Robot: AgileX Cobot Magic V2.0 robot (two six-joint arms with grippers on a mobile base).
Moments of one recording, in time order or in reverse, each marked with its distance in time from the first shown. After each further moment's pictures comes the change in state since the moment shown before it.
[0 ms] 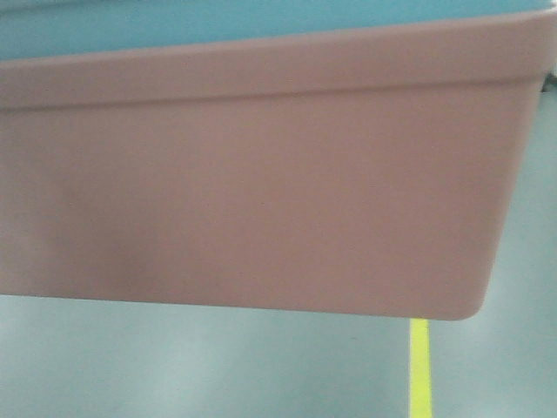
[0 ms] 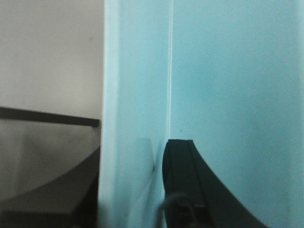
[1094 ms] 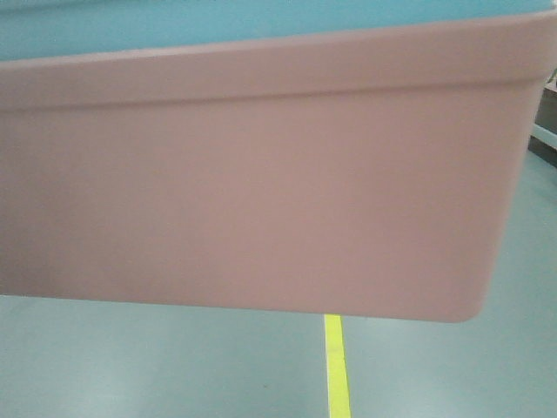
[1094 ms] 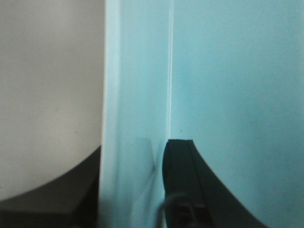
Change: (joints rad) left arm 0.000 0.000 0.000 0.000 -0.002 0.000; right arm 0.000 0.000 0.000 0.002 0.006 0.000
